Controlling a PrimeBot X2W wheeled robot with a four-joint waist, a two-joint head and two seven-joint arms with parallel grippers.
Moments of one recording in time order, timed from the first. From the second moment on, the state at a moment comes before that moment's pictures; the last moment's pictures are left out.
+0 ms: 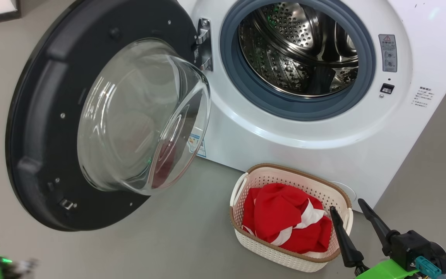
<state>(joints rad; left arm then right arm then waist) -0.03 0.06 0.25 -0.19 -1.27 -0.07 -0.24 0.06 -0.04 0.04 0.16 0.18 0.13 -0.20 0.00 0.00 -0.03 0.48</state>
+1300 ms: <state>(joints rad) -0.31 0.30 0.34 0.51 -1.62 -0.08 0.20 0.06 -0.04 0.03 0.14 0.18 0.13 -0.19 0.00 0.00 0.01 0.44</state>
